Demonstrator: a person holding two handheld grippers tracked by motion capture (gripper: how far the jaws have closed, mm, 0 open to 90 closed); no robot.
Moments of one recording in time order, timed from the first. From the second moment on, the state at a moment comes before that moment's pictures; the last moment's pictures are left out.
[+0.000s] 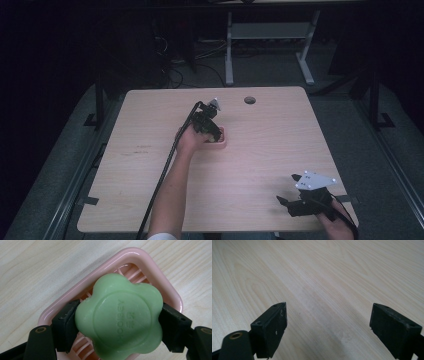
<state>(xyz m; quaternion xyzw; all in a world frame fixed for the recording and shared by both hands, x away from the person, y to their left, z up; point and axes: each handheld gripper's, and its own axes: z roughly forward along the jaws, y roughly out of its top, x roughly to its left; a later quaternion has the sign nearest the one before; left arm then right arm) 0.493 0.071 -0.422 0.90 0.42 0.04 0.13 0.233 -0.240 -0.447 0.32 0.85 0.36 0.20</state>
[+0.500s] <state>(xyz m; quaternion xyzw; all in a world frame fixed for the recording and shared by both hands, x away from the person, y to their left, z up) 0.493 0.071 -0.424 0.90 0.42 0.04 0.13 0.233 -0.240 -0.447 0.32 0.85 0.36 0.20</state>
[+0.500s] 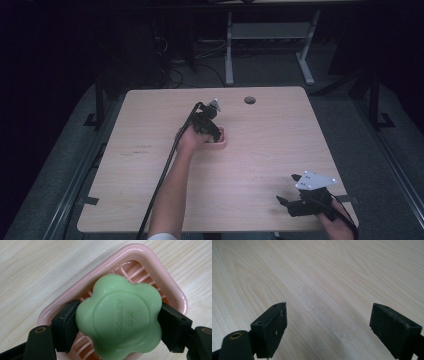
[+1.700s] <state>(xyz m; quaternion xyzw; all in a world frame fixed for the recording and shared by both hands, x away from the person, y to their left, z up) 0.478 0.082 -0.389 0.89 0.41 0.06 0.18 0.233 -0.240 -0.448 0.32 0.85 0.35 0.20</state>
